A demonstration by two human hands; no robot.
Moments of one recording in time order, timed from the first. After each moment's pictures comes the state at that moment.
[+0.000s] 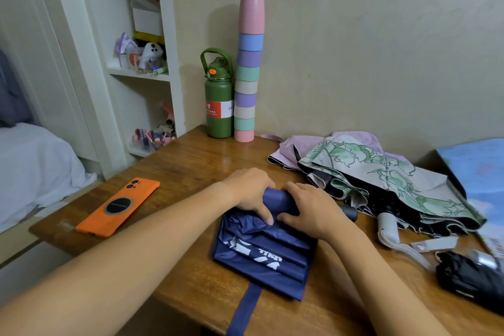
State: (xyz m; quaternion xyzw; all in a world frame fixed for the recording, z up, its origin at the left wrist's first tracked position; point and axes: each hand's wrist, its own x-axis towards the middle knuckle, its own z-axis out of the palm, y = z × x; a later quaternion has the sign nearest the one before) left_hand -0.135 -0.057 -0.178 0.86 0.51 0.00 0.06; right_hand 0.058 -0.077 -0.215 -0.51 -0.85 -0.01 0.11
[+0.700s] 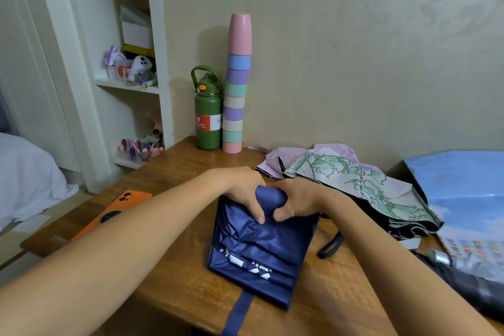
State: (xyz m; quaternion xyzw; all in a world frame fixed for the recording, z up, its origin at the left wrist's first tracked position) left_hand -0.134 -0.062 -0.122 0.86 0.49 -0.05 0.16; right_hand 0.055 -0.081 -0.128 -0.51 -0.85 0.15 -0.01
